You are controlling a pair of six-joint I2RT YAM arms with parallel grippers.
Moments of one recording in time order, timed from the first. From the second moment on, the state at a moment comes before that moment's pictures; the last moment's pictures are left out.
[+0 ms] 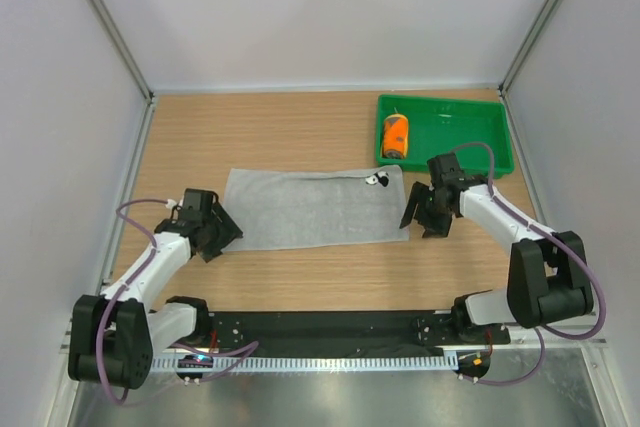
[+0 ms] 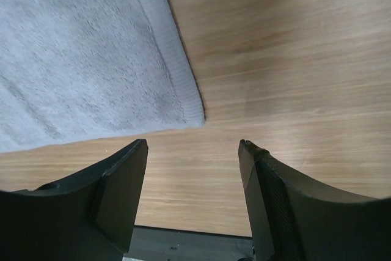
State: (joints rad) left arm -0.13 1.08 0.51 -0.51 -0.03 -0.82; right arm 0.20 1.37 0.83 -0.68 -0.10 0.57
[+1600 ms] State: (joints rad) left arm -0.13 0.96 0.52 -0.48 -0.11 -0.83; right arm 0.28 1.33 0.82 -0.61 -0.23 0.61
